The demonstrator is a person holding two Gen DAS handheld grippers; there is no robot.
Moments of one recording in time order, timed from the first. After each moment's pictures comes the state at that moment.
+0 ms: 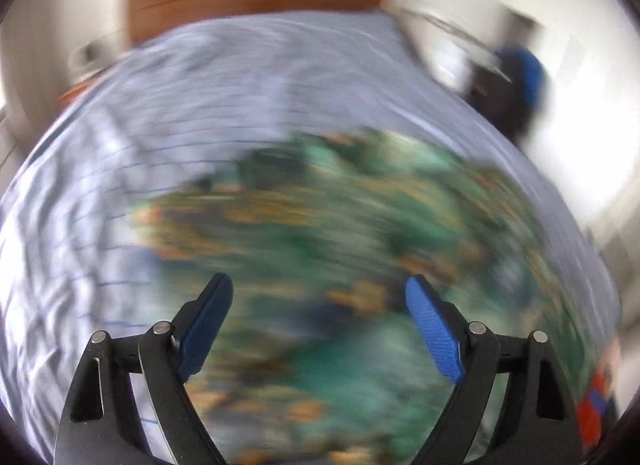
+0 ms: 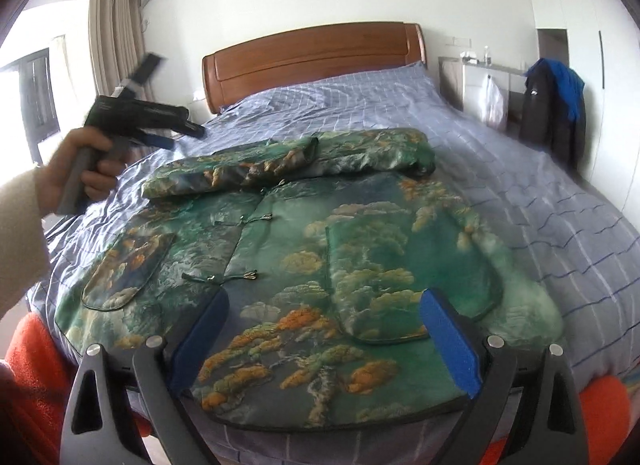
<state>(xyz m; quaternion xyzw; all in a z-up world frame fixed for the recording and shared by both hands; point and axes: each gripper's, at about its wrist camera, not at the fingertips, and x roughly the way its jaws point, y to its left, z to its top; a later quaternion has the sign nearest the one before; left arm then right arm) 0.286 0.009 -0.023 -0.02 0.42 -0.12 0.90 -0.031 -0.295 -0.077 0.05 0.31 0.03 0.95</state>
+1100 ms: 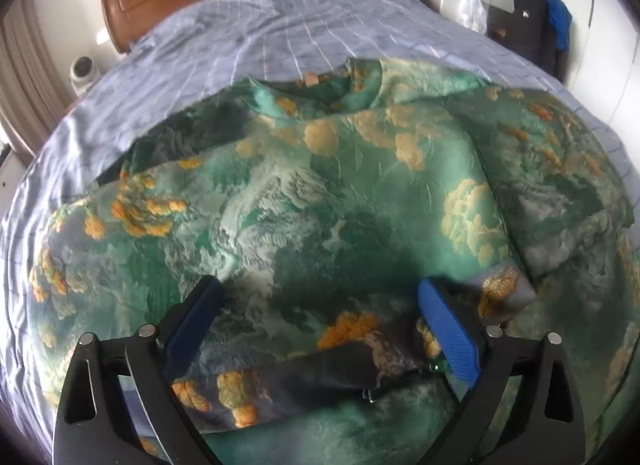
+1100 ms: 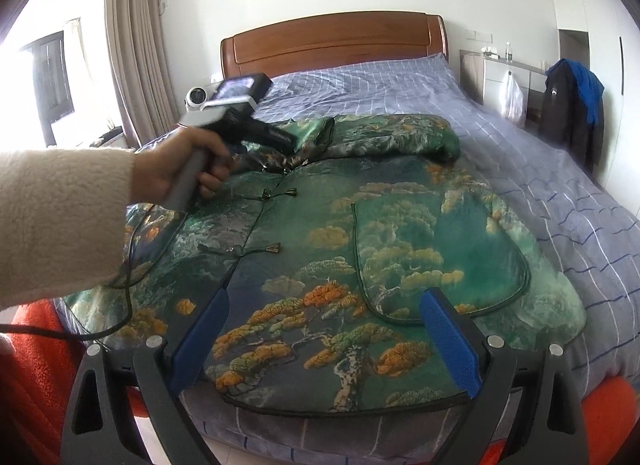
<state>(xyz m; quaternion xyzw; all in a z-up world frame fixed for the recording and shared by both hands) 0.322 -0.137 -0.114 0.09 0.45 -0.10 0.88 -0.037 -0.282 -0.087 0.04 0.33 0.06 0.94</state>
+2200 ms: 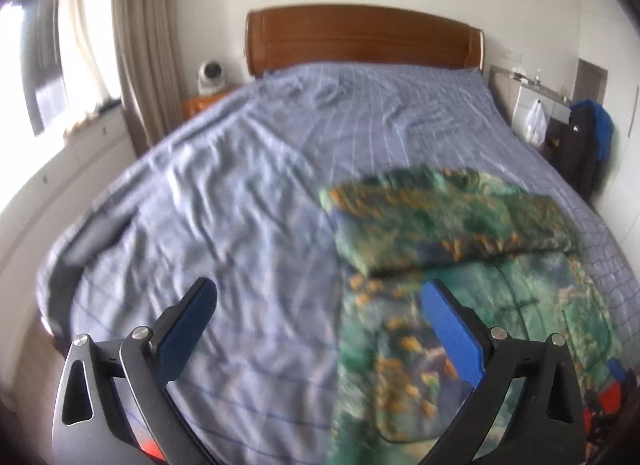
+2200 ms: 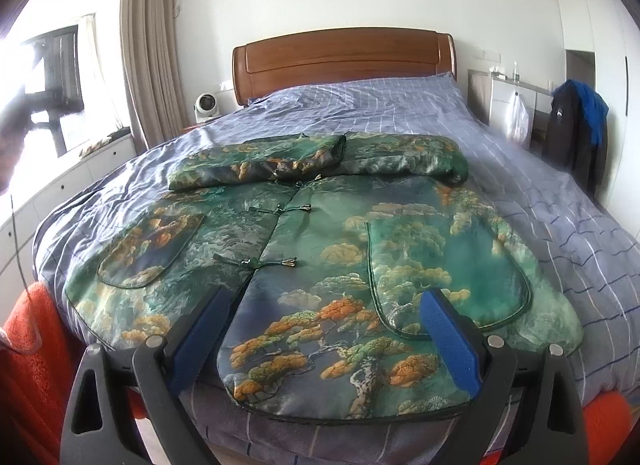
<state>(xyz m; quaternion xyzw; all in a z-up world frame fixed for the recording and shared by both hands) 0.091 0.106 0.021 -0.03 0.35 0.03 0.94 -0.044 -0.267 -0.078 0.01 0.30 0.06 0.95</state>
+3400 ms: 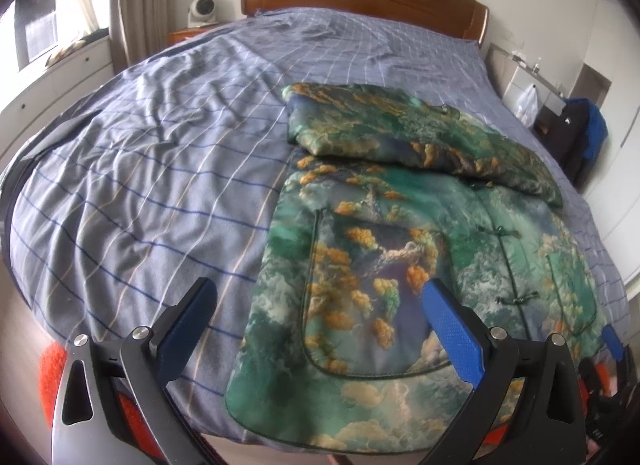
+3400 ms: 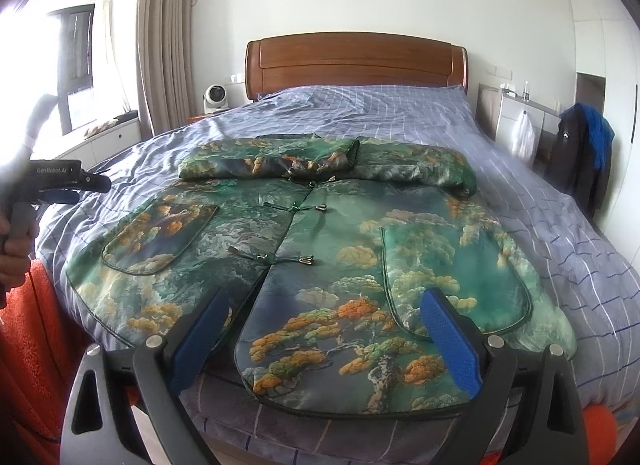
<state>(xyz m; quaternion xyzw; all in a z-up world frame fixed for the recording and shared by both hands) 0.056 0.067 -0.065 -0.09 0.42 0.00 0.90 -0.051 -0.249 -0.075 -0.03 0.29 0.07 0.95</state>
